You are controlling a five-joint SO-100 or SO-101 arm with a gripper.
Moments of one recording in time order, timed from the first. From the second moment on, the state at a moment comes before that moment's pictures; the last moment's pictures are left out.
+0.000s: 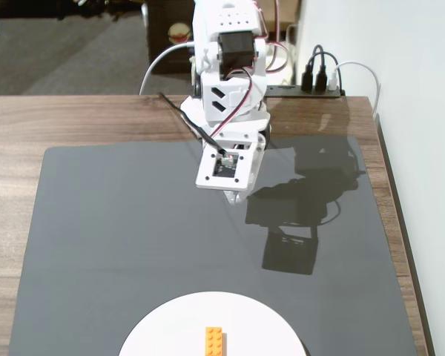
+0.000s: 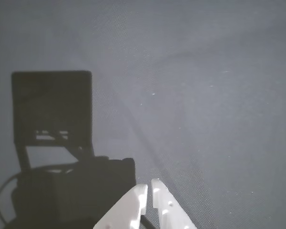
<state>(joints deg) -6.5 134.7 149.2 50.5 -72.3</state>
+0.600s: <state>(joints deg) -9.0 138.3 156.1 46.2 -82.4</state>
